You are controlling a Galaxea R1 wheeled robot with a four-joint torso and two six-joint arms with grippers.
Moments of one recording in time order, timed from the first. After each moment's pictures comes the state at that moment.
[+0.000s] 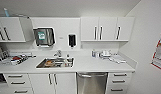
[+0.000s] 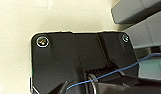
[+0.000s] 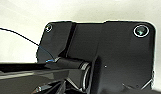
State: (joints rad) left arm 1.49 2.84 -2.43 -0.01 -0.05 0.05; right arm -1.53 2.84 -2.40 -0.10 0.01 -0.06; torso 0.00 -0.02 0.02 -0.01
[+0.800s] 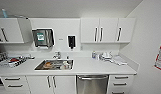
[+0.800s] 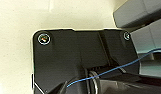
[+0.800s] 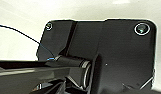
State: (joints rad) left arm 1.50 2.83 -2.43 -0.01 -0.04 0.05; right arm -1.53 2.84 -2.40 -0.10 0.01 -0.06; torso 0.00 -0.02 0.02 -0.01
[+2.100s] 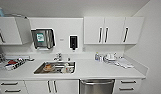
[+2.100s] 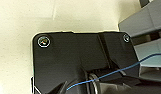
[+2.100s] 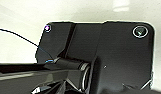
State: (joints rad) left arm 1.49 2.83 -2.43 -0.01 -0.05 0.05; right arm -1.53 2.84 -2.40 -0.10 0.01 -0.06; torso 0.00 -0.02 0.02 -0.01
